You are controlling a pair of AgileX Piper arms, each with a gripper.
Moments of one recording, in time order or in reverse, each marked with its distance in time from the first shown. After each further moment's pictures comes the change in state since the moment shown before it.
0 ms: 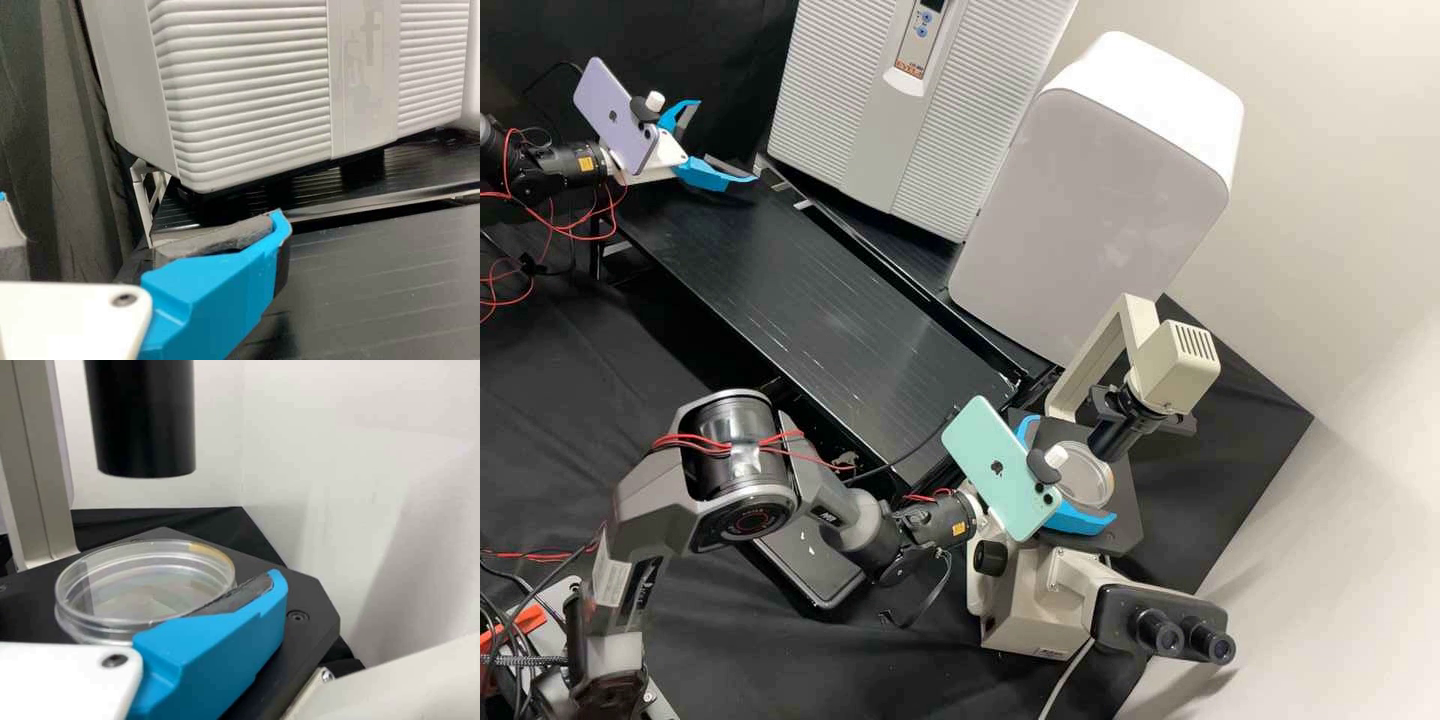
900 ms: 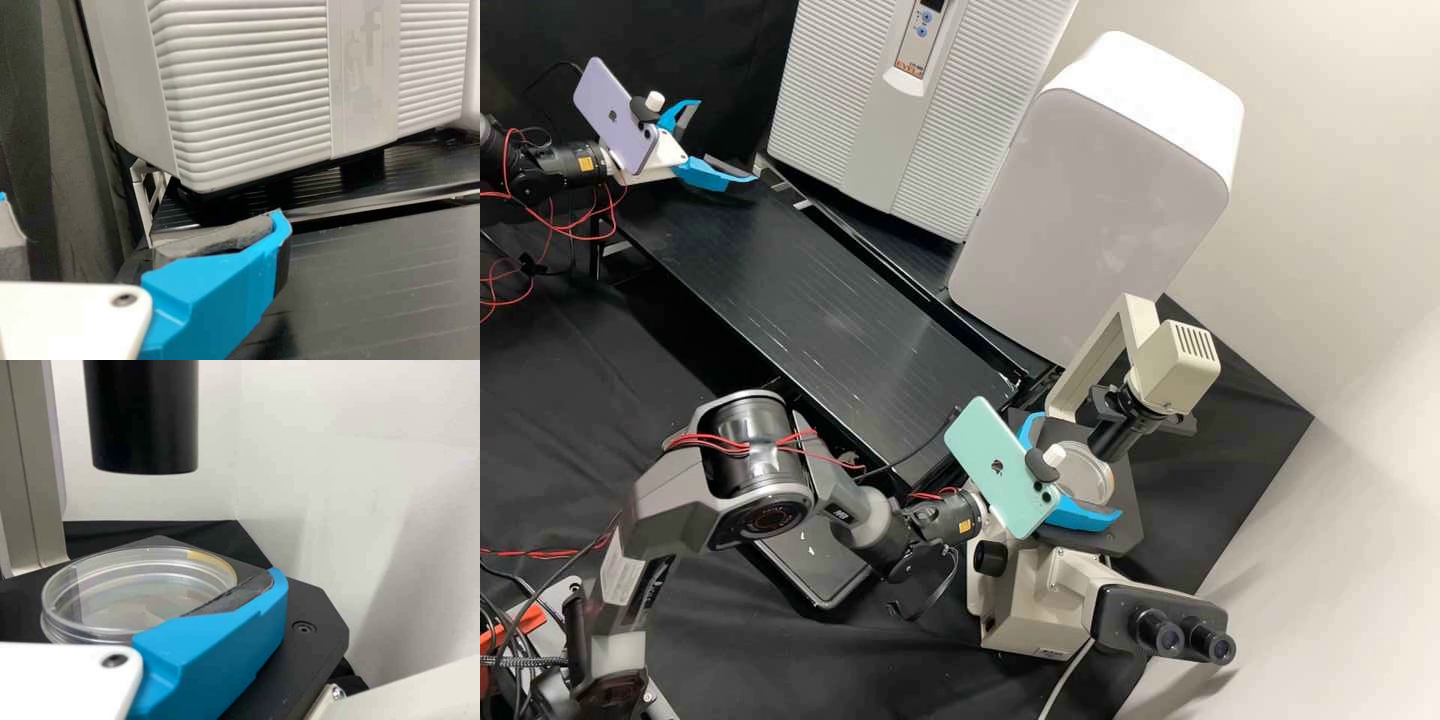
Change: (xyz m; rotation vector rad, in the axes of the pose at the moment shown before) left arm 0.000 0.000 0.000 0.000 0.000 0.000; right arm 0.011 -0.009 0.005 -0.005 -0.019 -0.037
